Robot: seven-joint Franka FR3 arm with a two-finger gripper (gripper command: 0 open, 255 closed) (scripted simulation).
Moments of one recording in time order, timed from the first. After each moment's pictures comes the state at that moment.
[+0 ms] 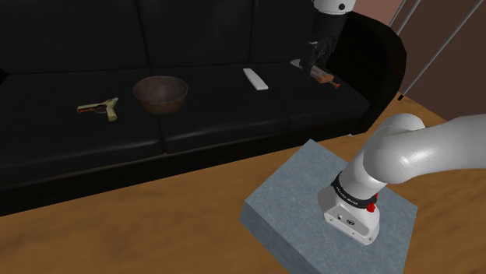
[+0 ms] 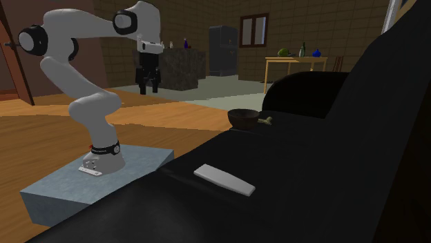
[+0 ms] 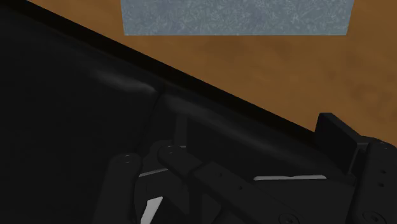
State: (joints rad) arm 0.01 -0.81 0.03 -2.43 -0.08 1.55 0.04
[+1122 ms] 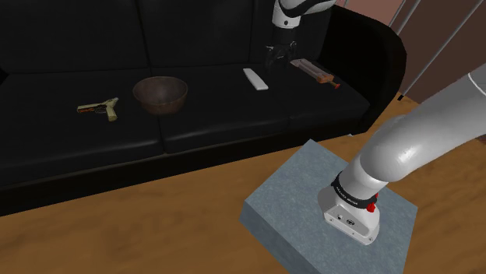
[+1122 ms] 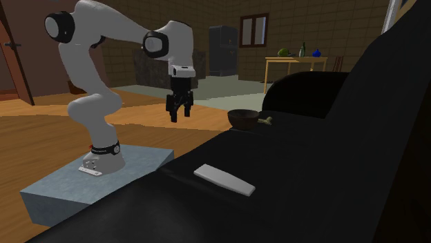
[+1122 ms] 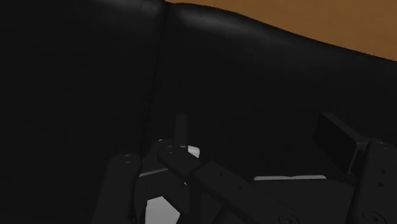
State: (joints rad) arm -0.07 -0.29 -0.06 -2.24 -0.08 1.92 0.09
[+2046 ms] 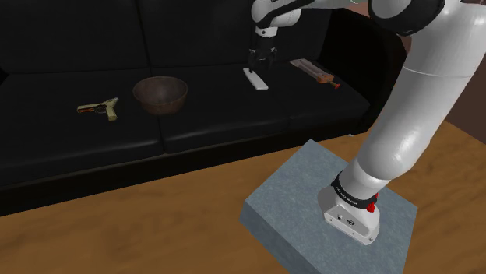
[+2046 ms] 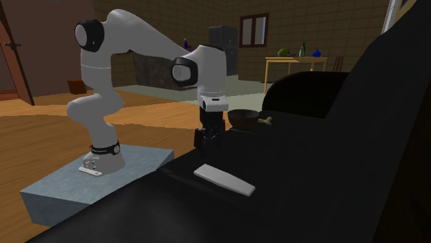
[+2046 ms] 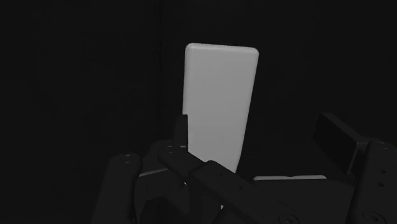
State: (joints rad) arm -0.14 0.23 -0.13 -1.84 0.01 2.06 0.08
